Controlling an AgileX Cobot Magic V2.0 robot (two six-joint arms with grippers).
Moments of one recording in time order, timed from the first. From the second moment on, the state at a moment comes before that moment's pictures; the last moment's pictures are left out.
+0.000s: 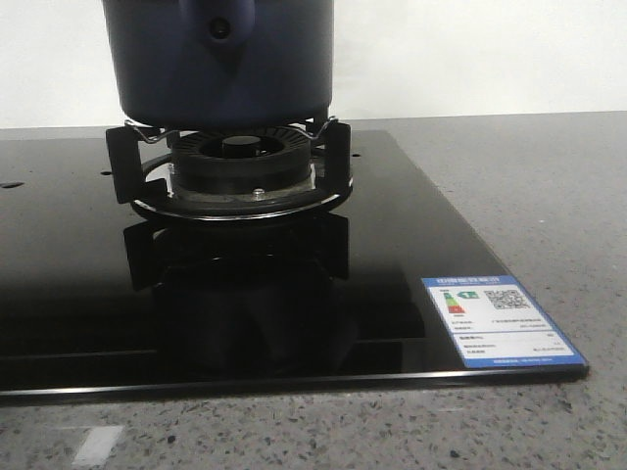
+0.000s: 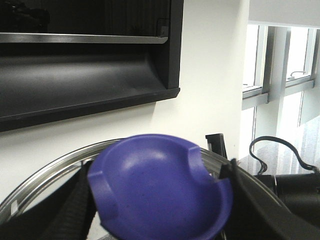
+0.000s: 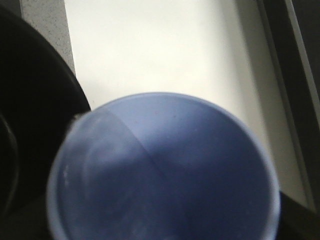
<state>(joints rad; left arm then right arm) -0.13 0.97 -1.10 -1.49 0.56 1.41 0.64 1.63 -1.42 -1.16 0.13 -0.09</state>
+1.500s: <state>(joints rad) -0.17 0.97 -1.10 -1.48 0.57 1.41 0.65 1.67 -1.49 -1.60 0.26 0.27</state>
